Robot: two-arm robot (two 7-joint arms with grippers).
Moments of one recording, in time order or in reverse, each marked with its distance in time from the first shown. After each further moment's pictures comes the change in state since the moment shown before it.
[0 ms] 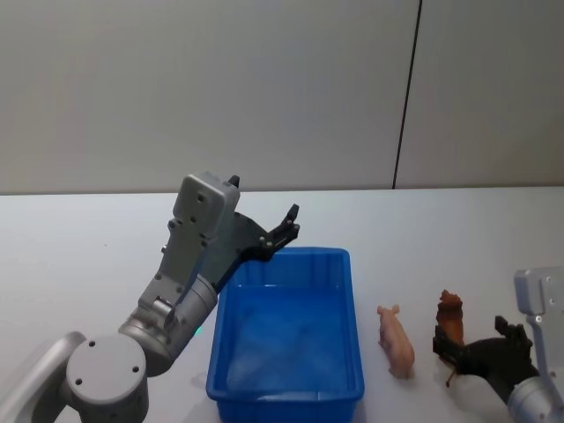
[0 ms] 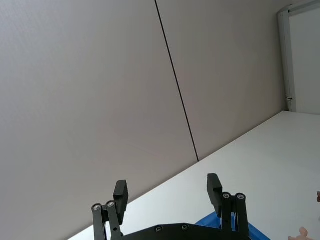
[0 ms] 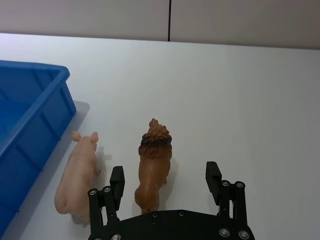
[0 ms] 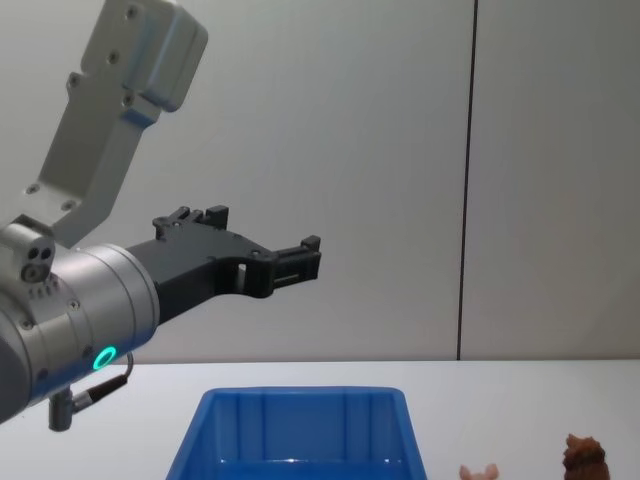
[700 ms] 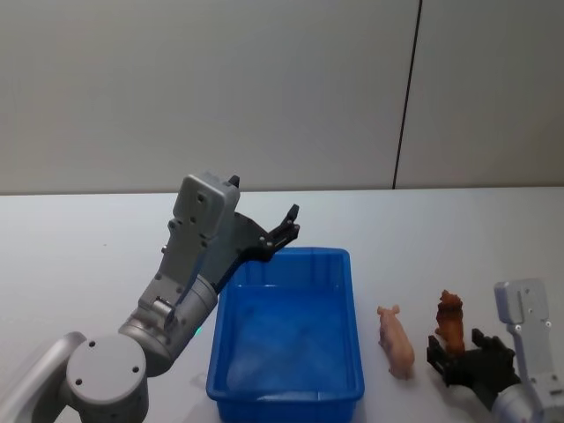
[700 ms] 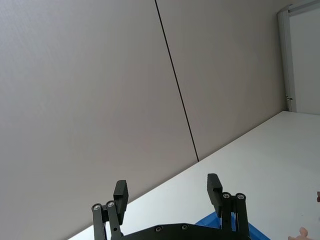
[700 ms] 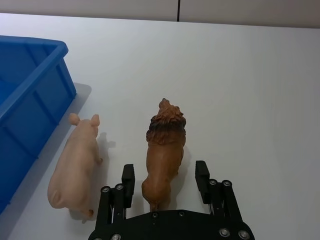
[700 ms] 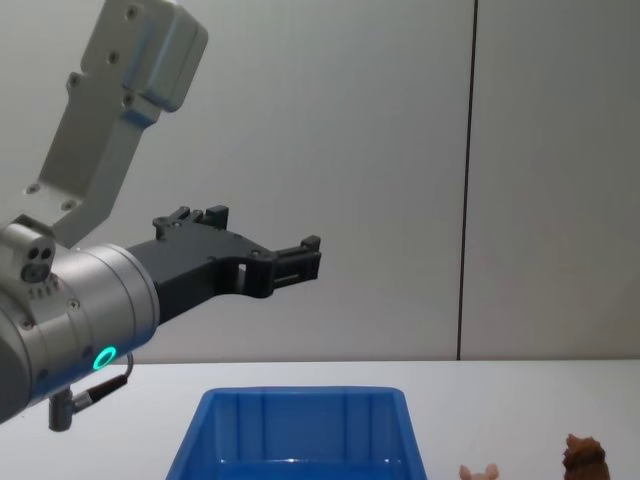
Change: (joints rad) left arm 0.000 0.000 0.000 0.000 0.000 0.000 0.000; right arm 0.042 -0.038 -0.008 0.118 -0.026 -0.026 0.046
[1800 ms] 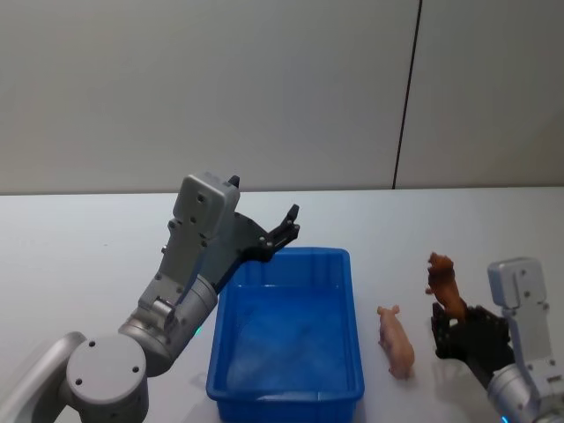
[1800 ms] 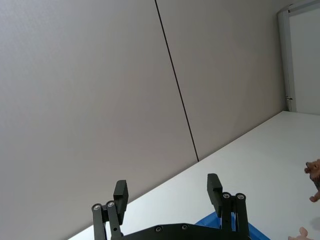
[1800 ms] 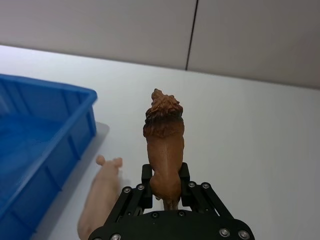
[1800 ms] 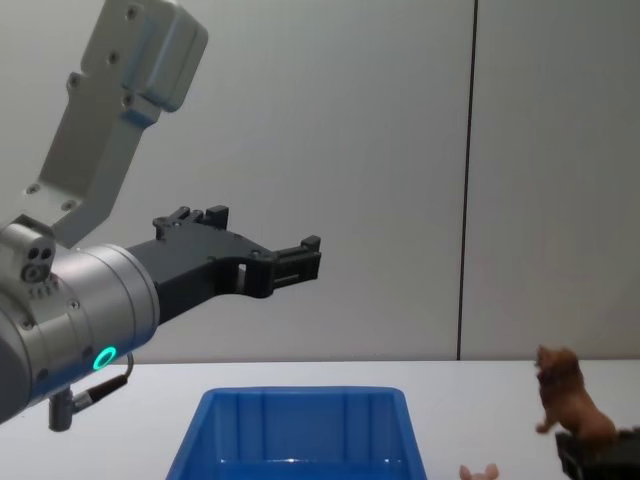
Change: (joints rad) left arm 0.000 0.000 0.000 0.000 0.000 0.000 0.000; right arm -0.009 -0.006 -0.009 -0.074 -0.097 -0.063 0.014
